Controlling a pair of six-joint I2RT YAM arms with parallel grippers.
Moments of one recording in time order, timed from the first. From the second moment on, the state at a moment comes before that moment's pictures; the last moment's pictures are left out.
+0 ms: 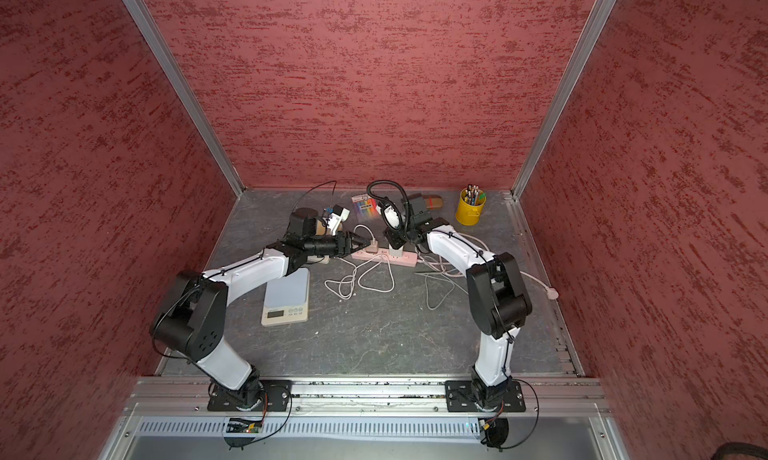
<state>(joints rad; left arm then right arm) -0.41 1.67 1.02 0.14 0.81 -0.66 0.39 1.88 1.43 -0.35 -0.41 -0.29</state>
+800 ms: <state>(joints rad) -0.48 1.86 1.02 0.21 0.80 -0.69 0.26 1.97 1.55 -0.68 -0.74 -0.88</state>
